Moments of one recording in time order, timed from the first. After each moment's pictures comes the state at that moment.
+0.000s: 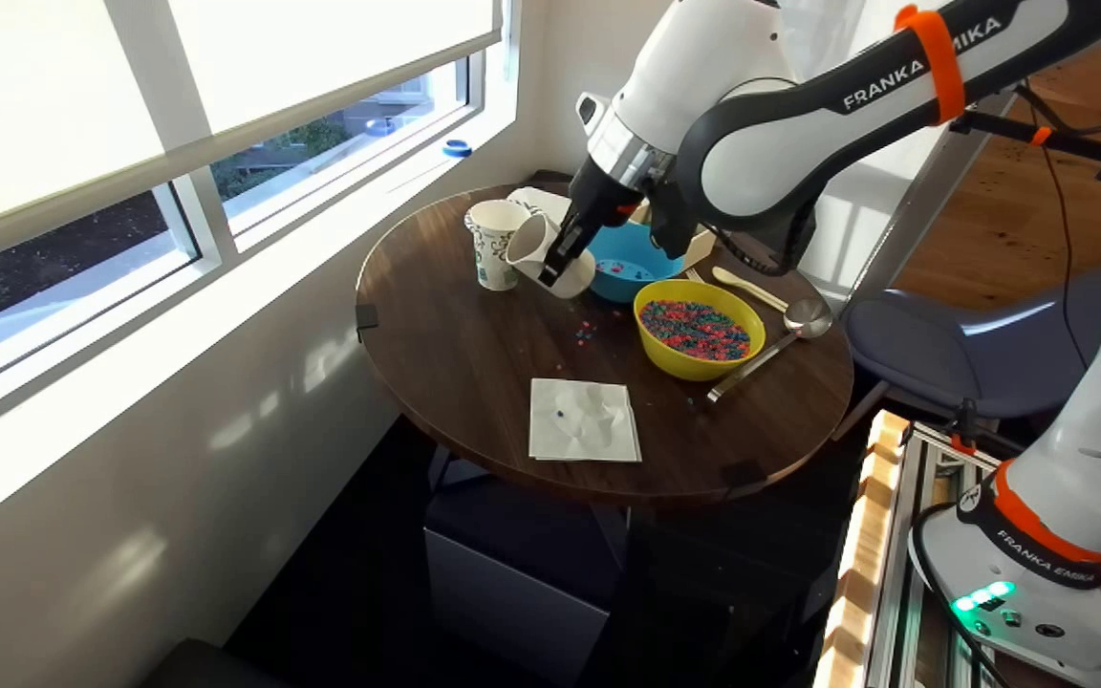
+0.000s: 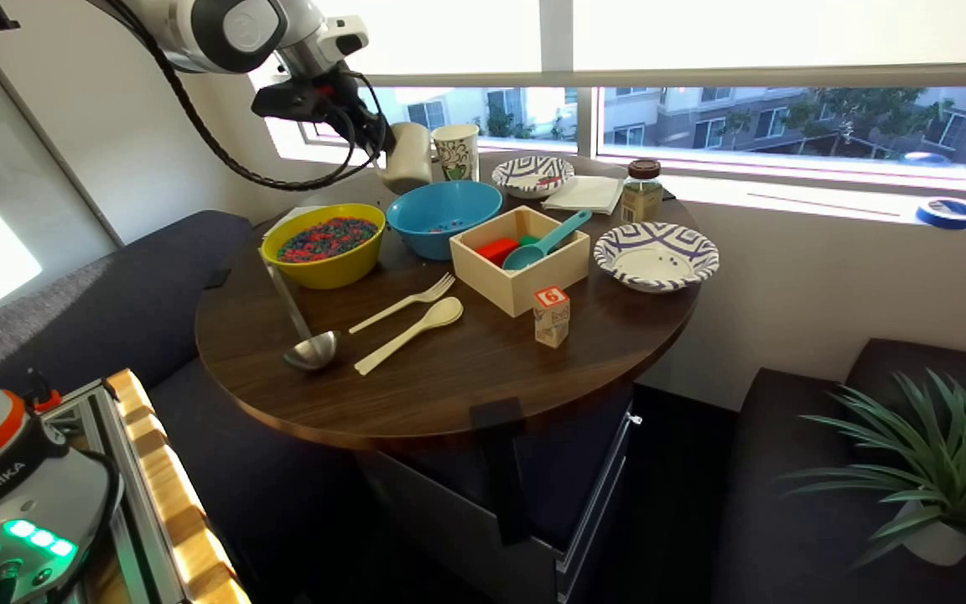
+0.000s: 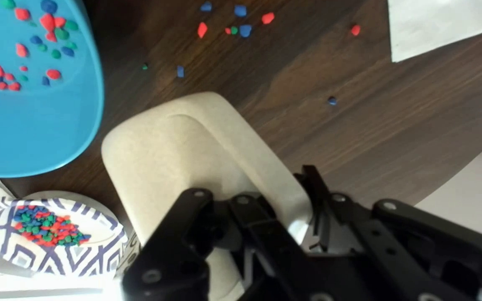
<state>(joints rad) 0.12 0.01 0.08 -2.31 0.02 2.72 -0.05</state>
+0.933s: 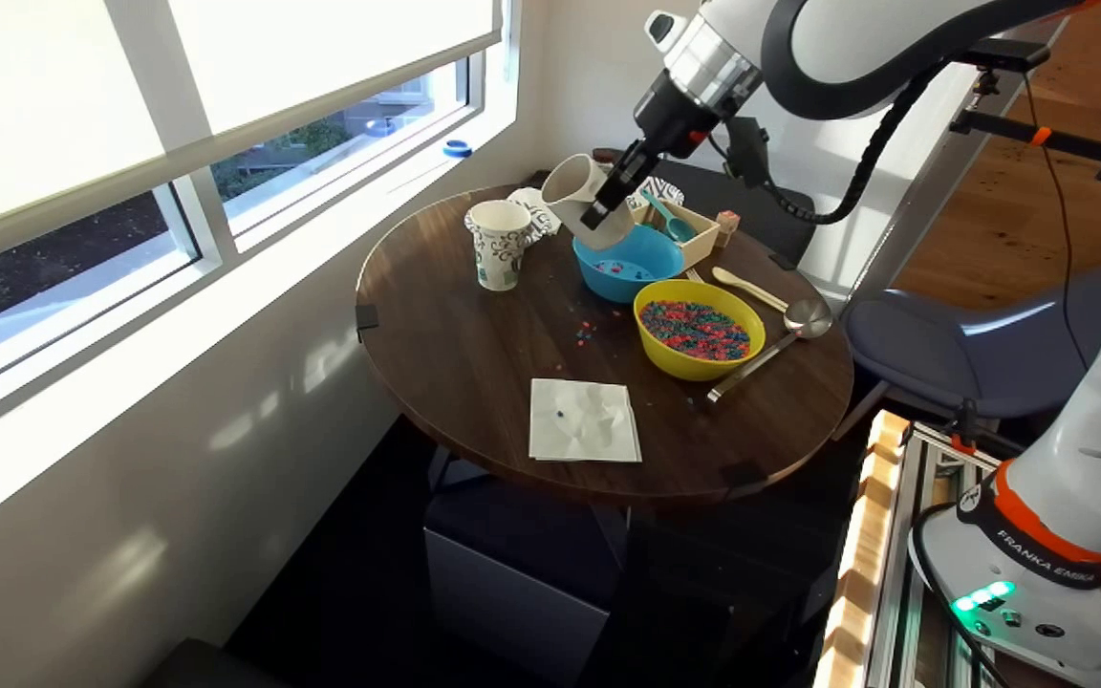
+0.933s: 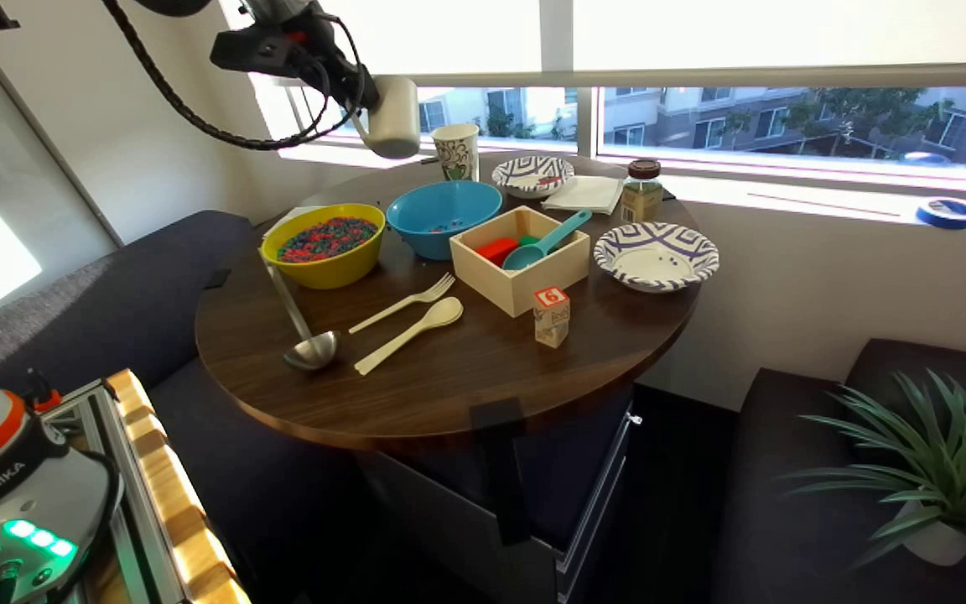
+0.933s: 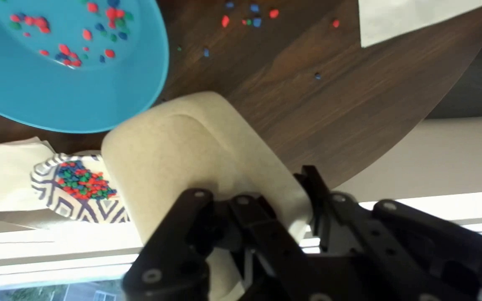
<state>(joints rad) 0.10 -0.24 0.02 -2.38 0.24 2.59 -0.32</state>
